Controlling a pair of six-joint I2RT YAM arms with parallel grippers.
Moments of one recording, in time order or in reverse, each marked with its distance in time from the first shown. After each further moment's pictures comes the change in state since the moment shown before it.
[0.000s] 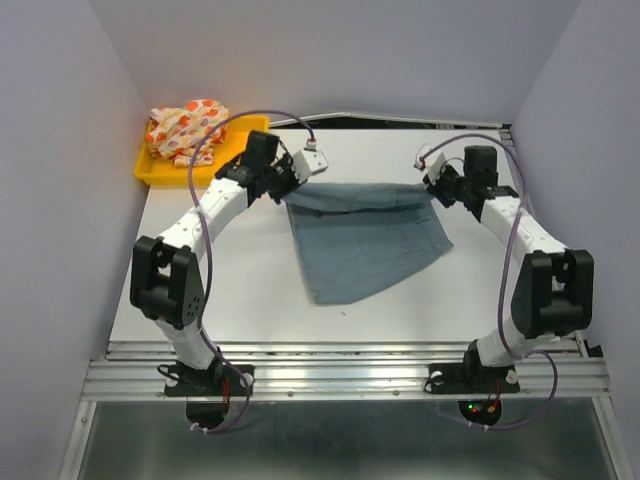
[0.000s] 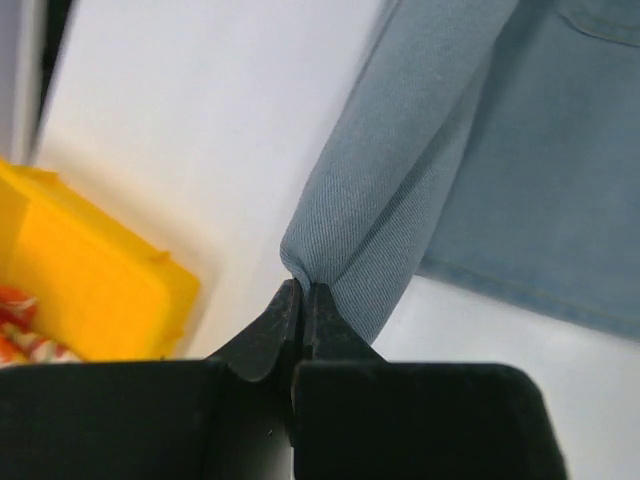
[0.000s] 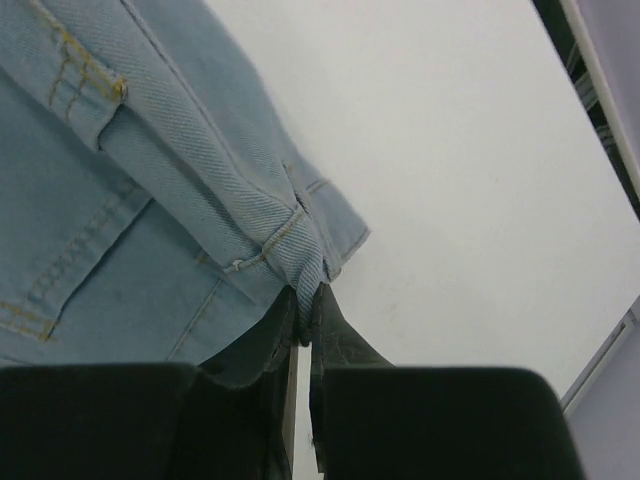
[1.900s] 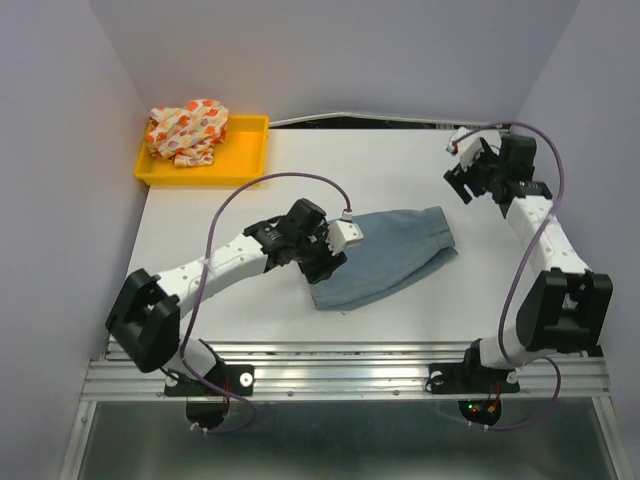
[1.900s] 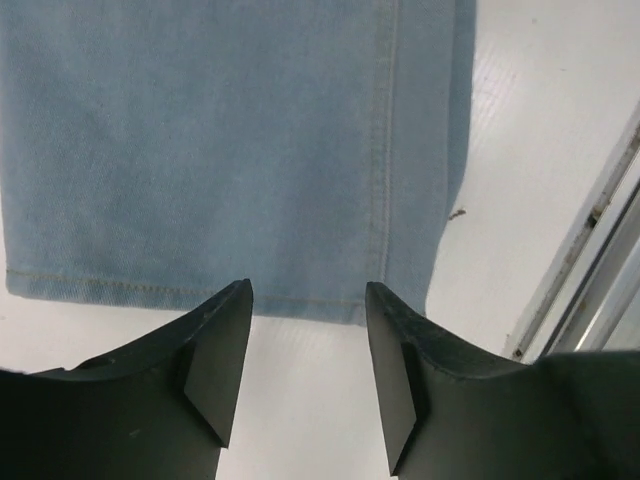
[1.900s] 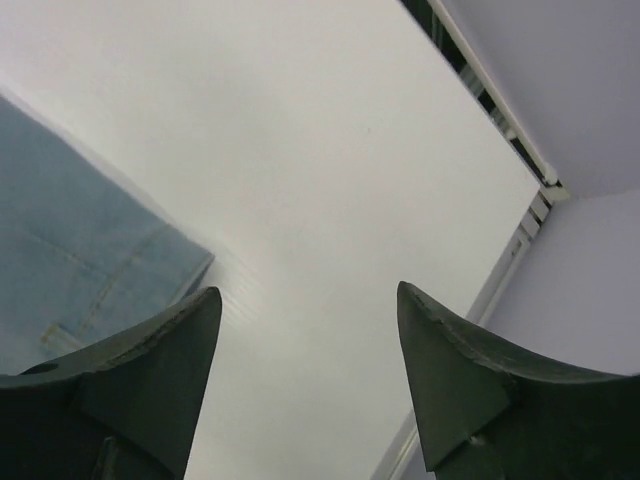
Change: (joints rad) left arm -0.423 -0.326 -0.468 -0.023 -0.033 -0.394; right arm -0.140 -0.162 -0.040 -0.055 0.015 -0.045
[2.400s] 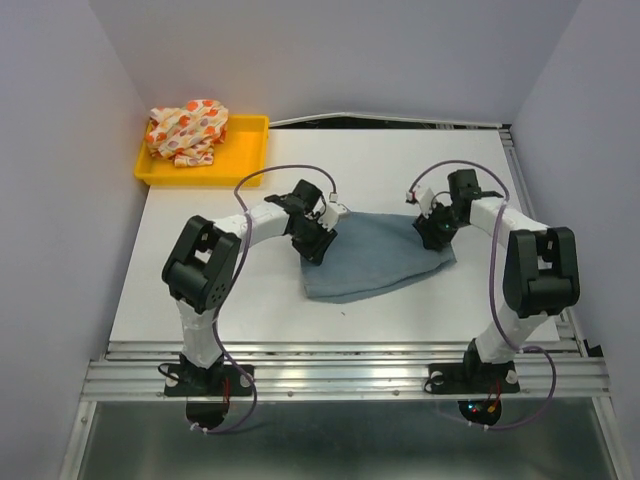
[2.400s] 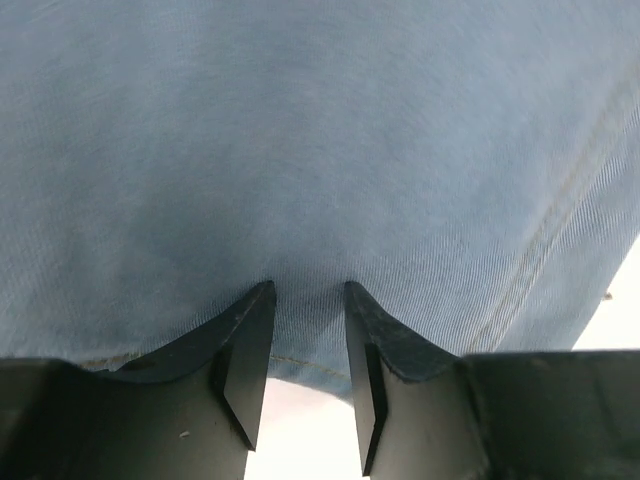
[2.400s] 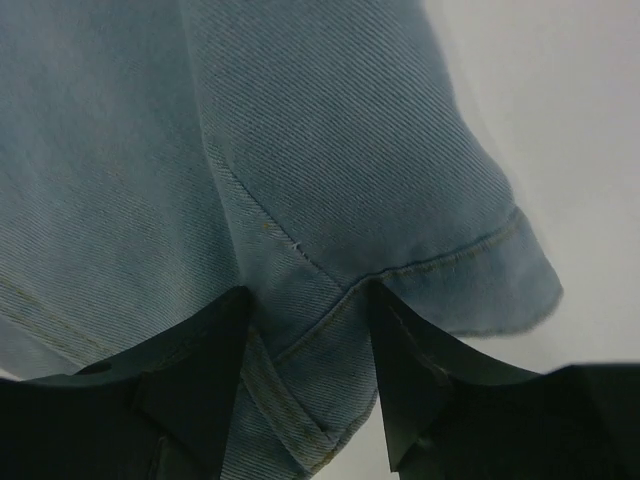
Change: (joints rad) left arm 0.198 0.455 0.191 -0.014 0.074 -0.097; right arm 0.150 0.293 -0.005 -0.264 -0.024 0.038
